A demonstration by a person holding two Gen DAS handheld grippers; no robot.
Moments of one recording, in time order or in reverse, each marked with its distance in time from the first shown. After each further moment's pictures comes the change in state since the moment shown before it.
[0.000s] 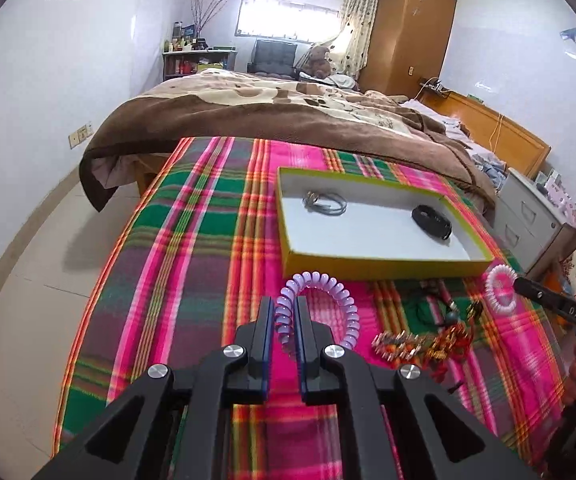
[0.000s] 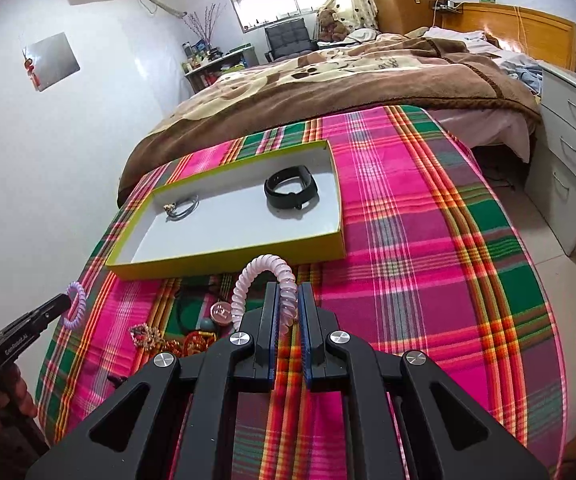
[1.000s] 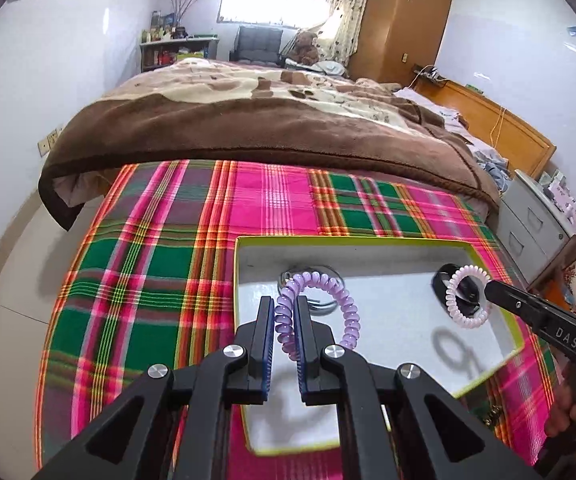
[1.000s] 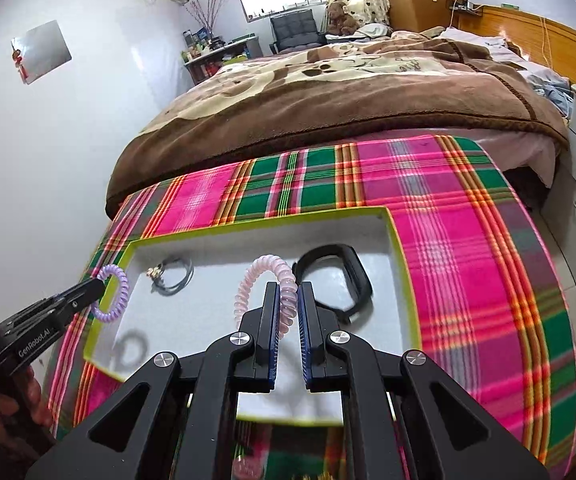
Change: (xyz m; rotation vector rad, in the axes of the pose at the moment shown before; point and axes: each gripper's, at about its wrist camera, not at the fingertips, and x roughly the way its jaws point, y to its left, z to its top) left arm 0.115 -0.017 0.097 0.026 0.072 -0.029; right arm 0.092 0.031 0.084 -0.030 0.043 -0.013
